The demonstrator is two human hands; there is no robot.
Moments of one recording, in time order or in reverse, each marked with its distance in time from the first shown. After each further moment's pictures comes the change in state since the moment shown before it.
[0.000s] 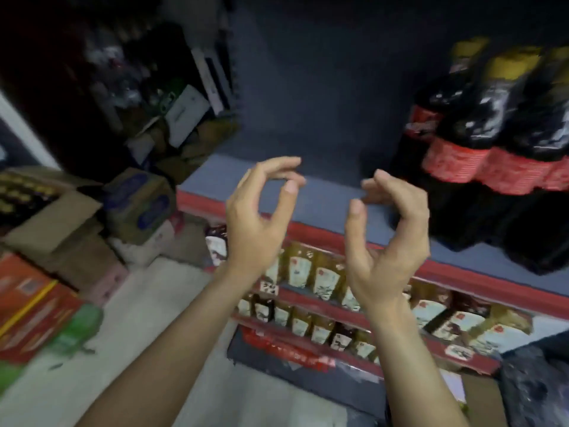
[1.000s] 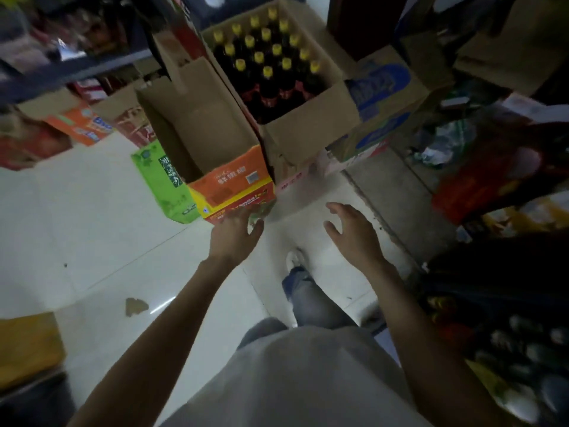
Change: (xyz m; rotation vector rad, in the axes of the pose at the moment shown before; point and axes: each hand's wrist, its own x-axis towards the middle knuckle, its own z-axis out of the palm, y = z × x) left_hand -0.108 -0.428 -0.607 1.012 -0.185 -1.199; right_hand -0.330 -0.106 0.662 0.126 -1.687 0.373
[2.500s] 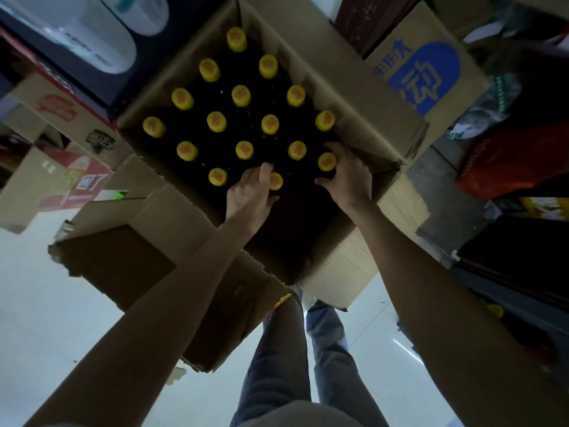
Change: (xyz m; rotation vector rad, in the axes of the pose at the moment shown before) left_hand 0.518 -0.062 0.040 0.190 -0.138 0.459; right_hand 0.508 0.027 0.053 -0.005 0.046 0.462
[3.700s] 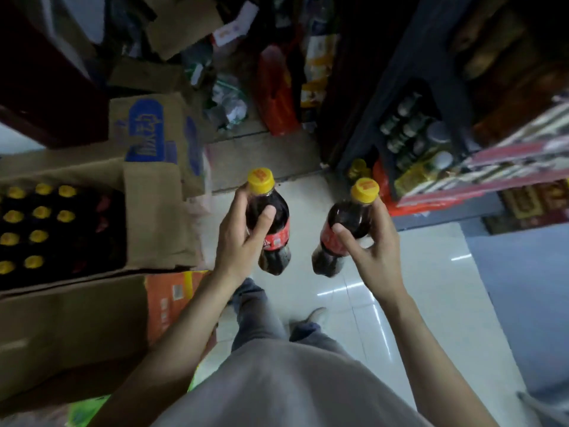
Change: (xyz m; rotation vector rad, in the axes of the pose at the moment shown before) left_hand -0.314 0.362 -0.069 -0.807 -0.330 0.657; right_hand -0.600 0.173 -0.064 0.807 1.019 0.375
